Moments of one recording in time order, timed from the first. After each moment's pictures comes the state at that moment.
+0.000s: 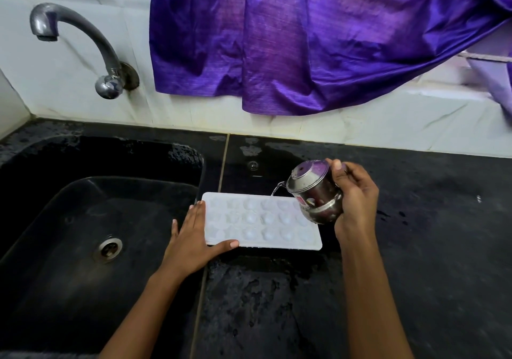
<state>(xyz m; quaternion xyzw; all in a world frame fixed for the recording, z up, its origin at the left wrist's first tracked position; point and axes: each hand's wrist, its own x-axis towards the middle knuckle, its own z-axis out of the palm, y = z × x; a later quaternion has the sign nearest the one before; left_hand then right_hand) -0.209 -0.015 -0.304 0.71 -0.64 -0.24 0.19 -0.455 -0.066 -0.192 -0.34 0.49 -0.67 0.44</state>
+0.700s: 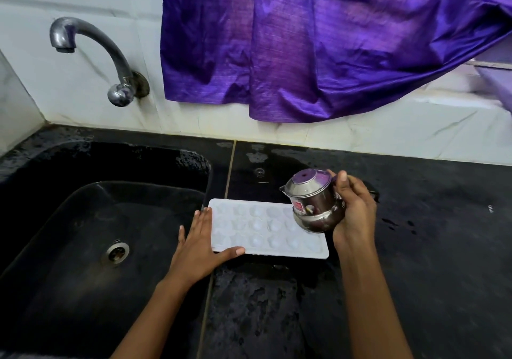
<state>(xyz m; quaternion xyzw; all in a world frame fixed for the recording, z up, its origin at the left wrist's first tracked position) -0.209 -0.012 -0.301 0.71 -0.63 -0.25 0.19 -0.444 -0.064 -0.195 -0.27 0.44 -0.69 0.51</state>
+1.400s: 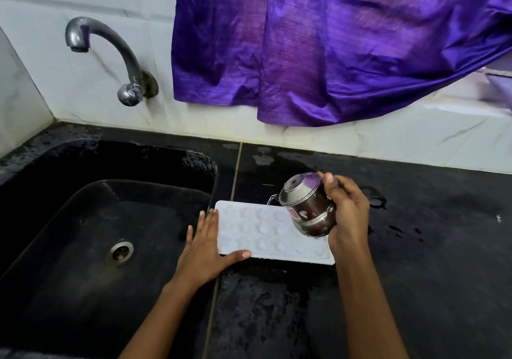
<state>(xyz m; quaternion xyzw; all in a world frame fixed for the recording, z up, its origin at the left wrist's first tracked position) -0.210 -0.012 -0.299 0.70 -0.64 -0.24 0.19 -0.423 -0.066 -0.194 -0.35 0.47 -0.65 0.48</state>
